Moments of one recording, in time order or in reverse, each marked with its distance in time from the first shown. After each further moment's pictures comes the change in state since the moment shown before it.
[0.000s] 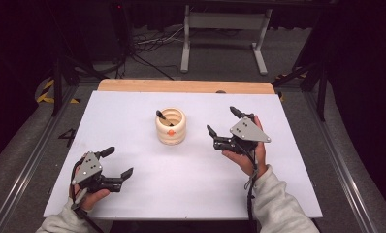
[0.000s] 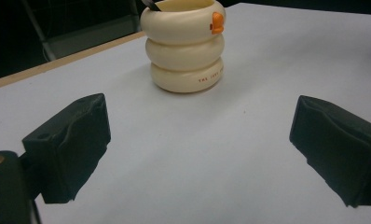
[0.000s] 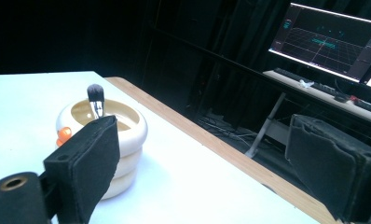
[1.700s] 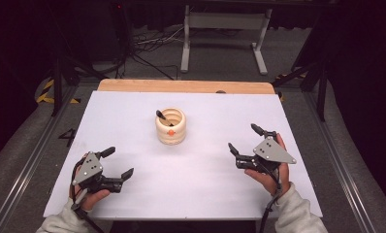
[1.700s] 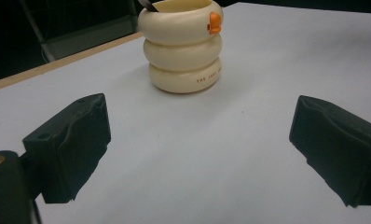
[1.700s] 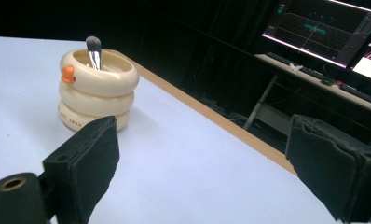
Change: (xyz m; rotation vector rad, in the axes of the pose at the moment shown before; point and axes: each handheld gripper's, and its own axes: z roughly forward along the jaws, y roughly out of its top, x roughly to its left) left arm -0.001 0.001 -0.001 0.002 -0.006 0.007; right arm -0.014 -0.037 -0.062 0.055 -0.014 -0.030
